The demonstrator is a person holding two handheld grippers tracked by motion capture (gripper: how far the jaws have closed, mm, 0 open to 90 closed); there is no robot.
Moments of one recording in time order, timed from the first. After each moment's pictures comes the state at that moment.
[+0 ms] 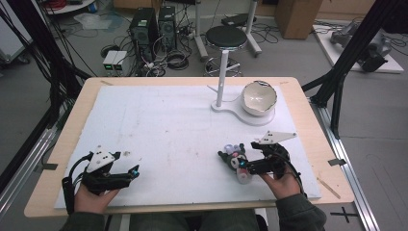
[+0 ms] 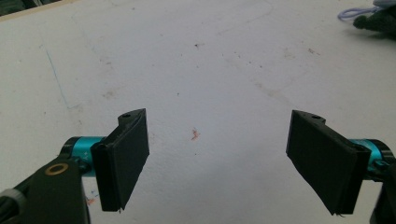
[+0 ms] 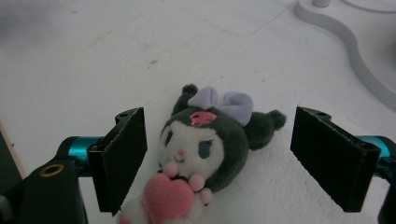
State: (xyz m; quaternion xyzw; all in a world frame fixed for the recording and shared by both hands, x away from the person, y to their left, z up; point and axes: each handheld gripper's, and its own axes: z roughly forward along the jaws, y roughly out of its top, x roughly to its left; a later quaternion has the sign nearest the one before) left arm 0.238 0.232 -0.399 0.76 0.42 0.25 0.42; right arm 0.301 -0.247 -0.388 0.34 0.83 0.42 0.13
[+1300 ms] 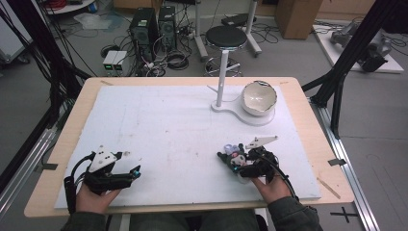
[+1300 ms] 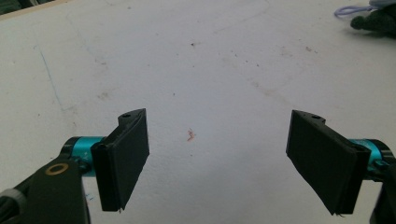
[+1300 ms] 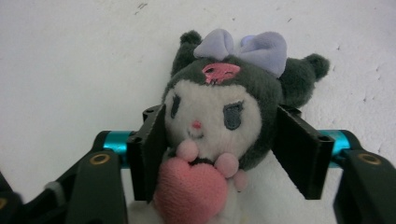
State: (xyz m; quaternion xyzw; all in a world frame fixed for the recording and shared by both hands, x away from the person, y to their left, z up) left arm 0.239 0.228 -0.400 0.77 0.41 0.25 0.42; right arm 0.303 -0.223 -0.414 0.38 0.86 0.33 0.10
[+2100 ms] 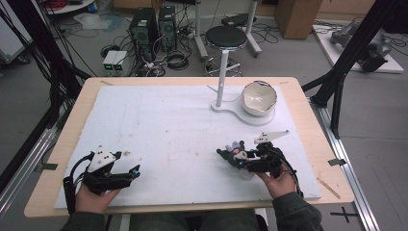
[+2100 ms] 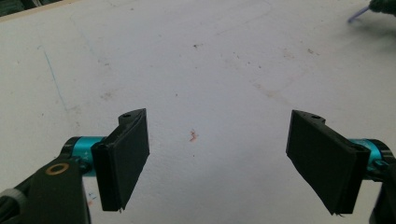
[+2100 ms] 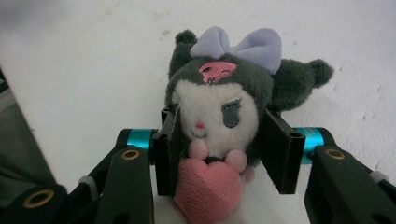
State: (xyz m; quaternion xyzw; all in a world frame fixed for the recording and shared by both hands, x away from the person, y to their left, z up) left arm 0.239 0.230 -0.400 0.76 0.41 0.25 0.43; right arm 0.311 -0.242 -0.400 0.36 0.84 0.39 0.05
